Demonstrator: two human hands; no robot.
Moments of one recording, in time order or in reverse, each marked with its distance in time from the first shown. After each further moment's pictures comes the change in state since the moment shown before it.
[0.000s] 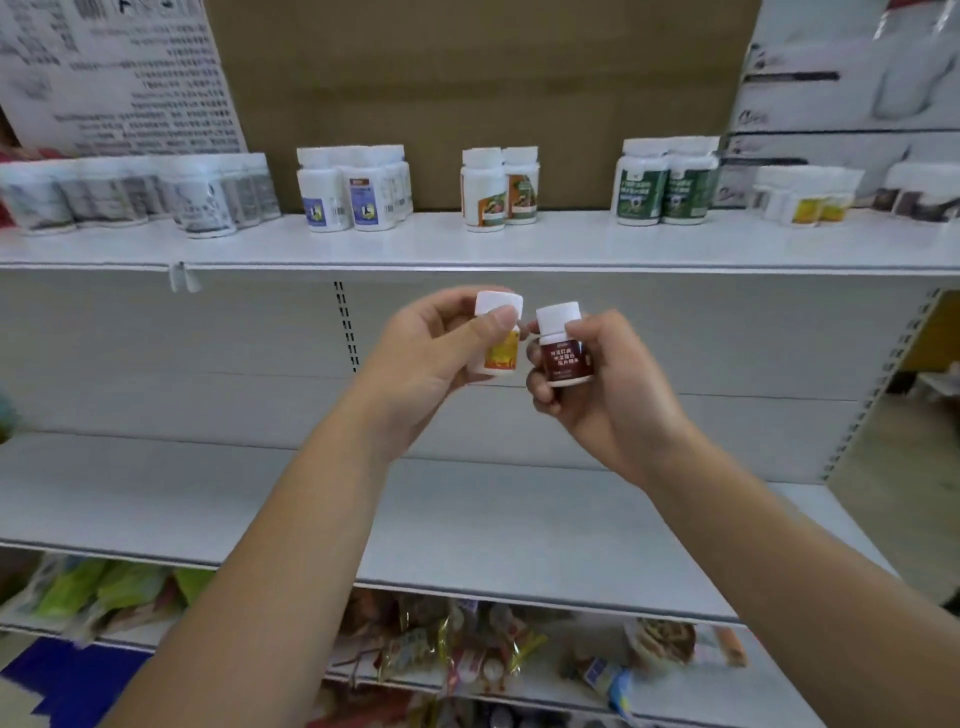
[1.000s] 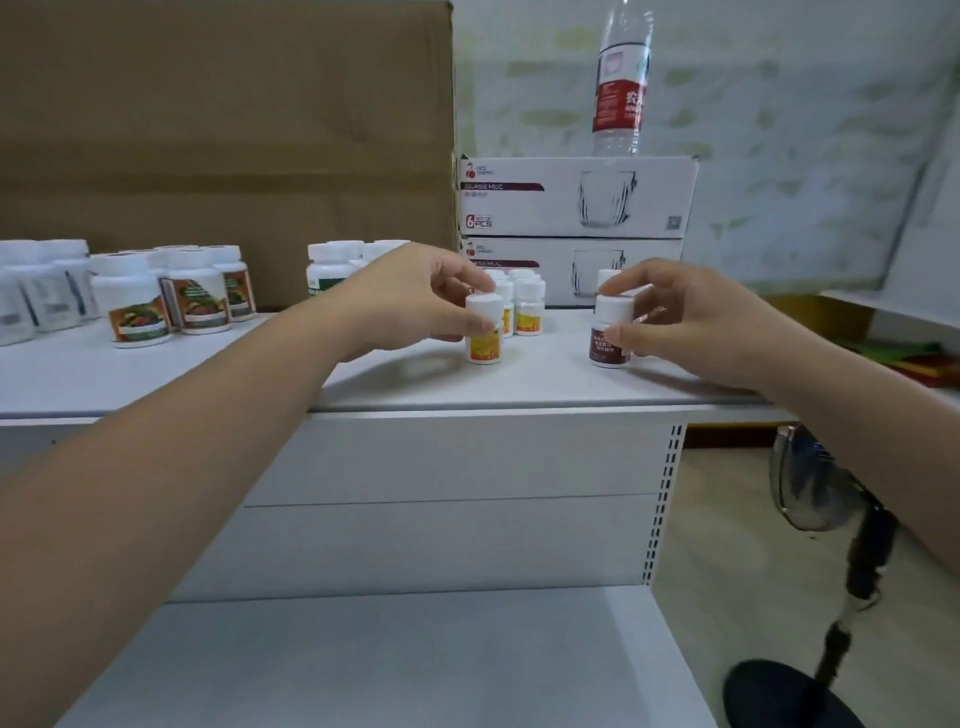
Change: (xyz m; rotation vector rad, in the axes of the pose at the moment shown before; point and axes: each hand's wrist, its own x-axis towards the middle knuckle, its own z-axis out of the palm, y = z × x) left_hand 0.211 0.025 0.262 0.765 -0.237 0.092; right_hand -0.005 -0.258 -0.303 -1.343 0.248 -0.194
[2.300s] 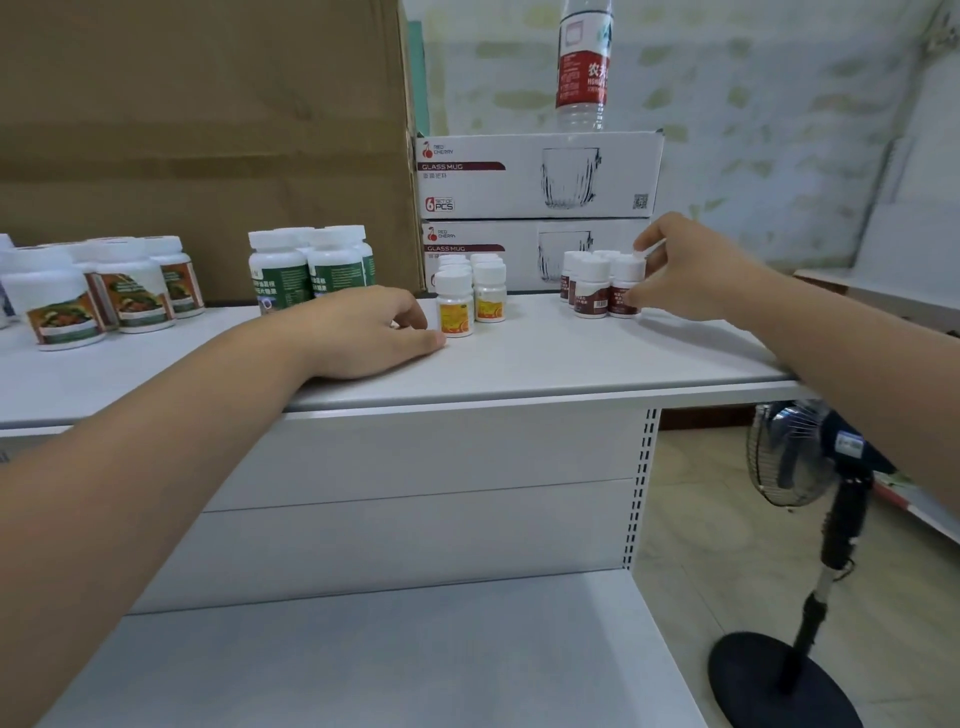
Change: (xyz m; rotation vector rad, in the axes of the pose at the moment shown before) left_hand 0.009 -0.020 0.014 0.617 -0.091 -0.062; right_hand 0.062 0.061 -0.025 -0.222 0.195 0.209
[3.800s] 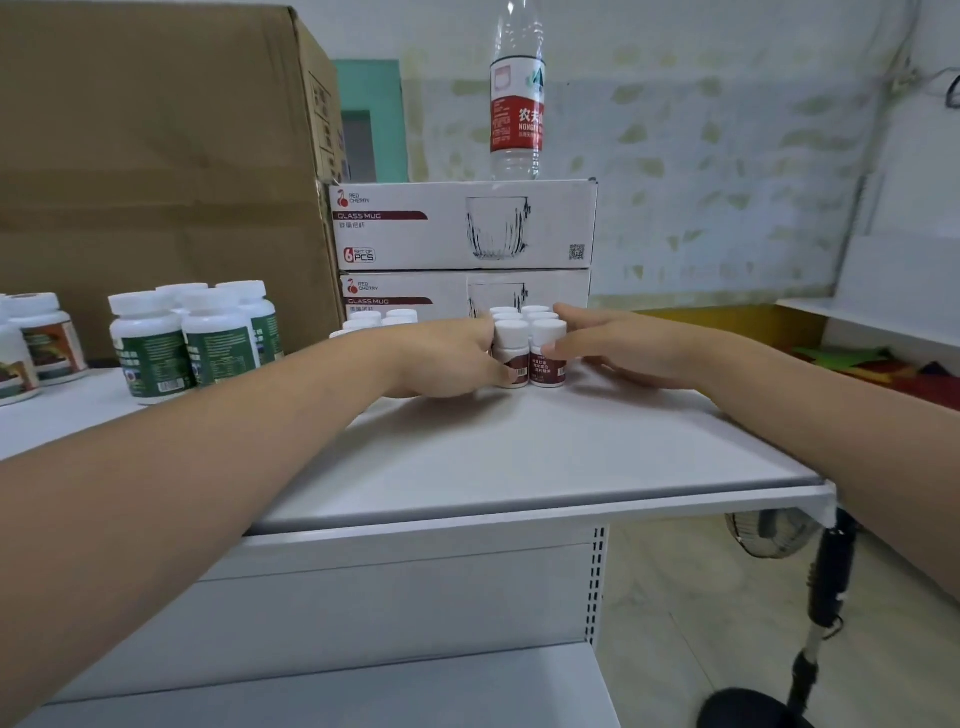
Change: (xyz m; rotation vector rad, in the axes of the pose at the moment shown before) left_hand 0.105 0.118 0.024 -0.271 -0.208 0.204; right_hand 0.051 0.055 -0.004 0.420 -0.581 -0.176
